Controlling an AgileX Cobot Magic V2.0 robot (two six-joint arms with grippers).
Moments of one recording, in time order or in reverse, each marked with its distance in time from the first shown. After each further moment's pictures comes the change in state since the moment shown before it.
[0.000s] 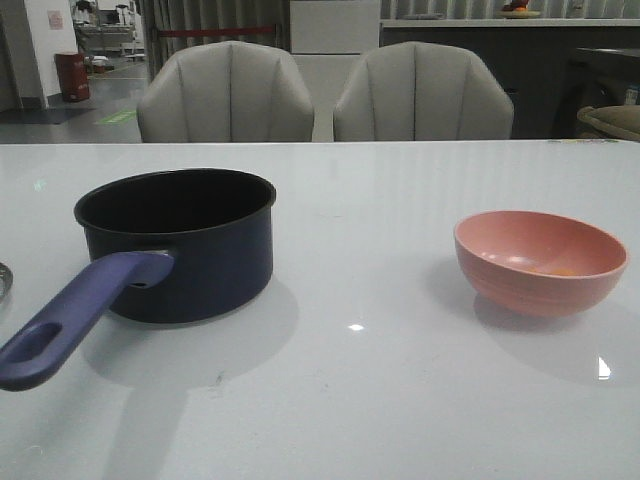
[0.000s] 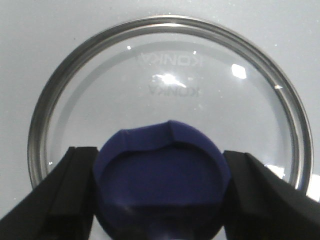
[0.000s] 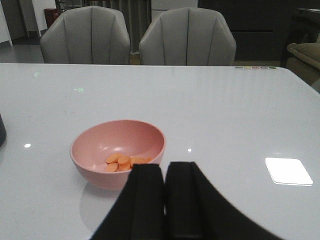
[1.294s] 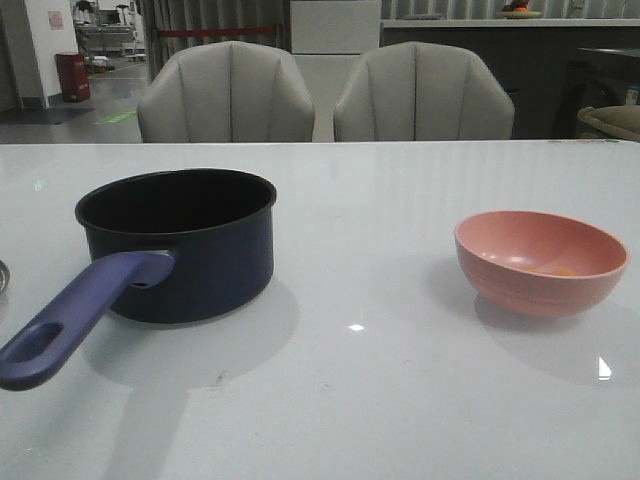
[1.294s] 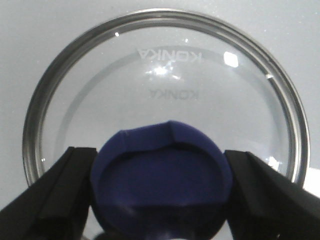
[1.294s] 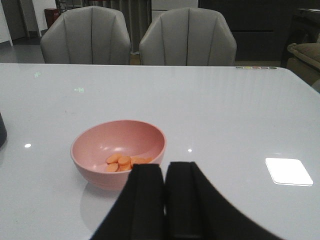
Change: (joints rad) left arm 0.002 -0.020 0.002 -0.023 0.016 0.051; right arm 0.000 0.000 0.000 0.000 0.000 0.000
